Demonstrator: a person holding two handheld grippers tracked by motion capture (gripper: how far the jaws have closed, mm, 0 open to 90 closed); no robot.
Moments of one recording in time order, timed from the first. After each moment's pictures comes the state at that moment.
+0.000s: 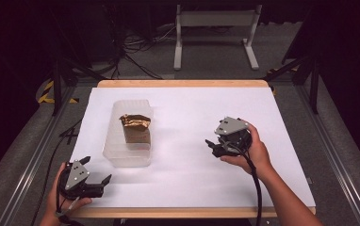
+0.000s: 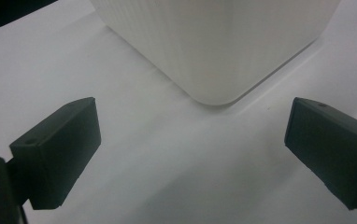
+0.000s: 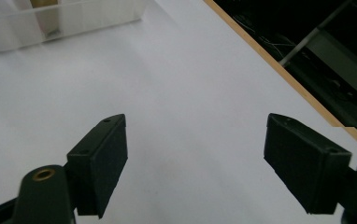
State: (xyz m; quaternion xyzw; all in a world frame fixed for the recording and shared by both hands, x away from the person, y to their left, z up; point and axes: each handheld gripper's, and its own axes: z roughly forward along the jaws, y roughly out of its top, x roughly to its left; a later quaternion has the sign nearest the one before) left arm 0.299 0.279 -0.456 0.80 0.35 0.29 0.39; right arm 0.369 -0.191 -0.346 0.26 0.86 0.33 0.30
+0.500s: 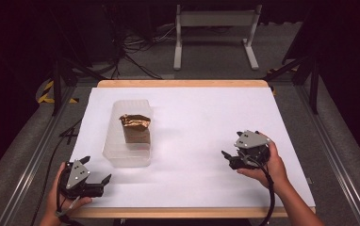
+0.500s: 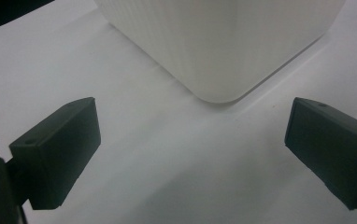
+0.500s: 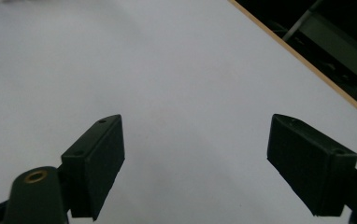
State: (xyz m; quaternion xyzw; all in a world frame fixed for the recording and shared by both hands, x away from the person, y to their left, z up) left arm 0.300 0.279 -0.457 0.80 0.35 0.29 0.38; right arm 0.343 -0.240 -0.374 0.29 0.85 0.33 0.31
